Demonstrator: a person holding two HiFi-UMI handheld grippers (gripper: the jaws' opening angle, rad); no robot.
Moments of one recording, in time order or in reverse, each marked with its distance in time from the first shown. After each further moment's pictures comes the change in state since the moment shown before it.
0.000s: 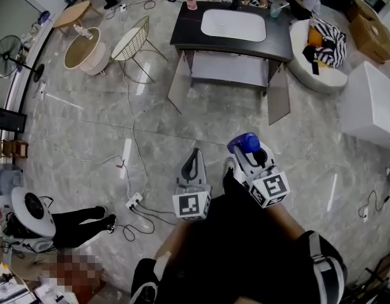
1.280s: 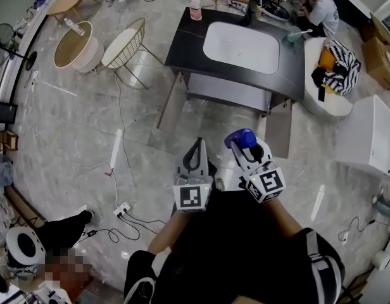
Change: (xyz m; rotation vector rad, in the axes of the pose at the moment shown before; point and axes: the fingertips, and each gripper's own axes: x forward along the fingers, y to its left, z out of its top) left arm 0.295 0.051 0.028 0.000 -0.018 0.017; right arm 0.232 -0.176 0.040 -0.019 0.072 0.078
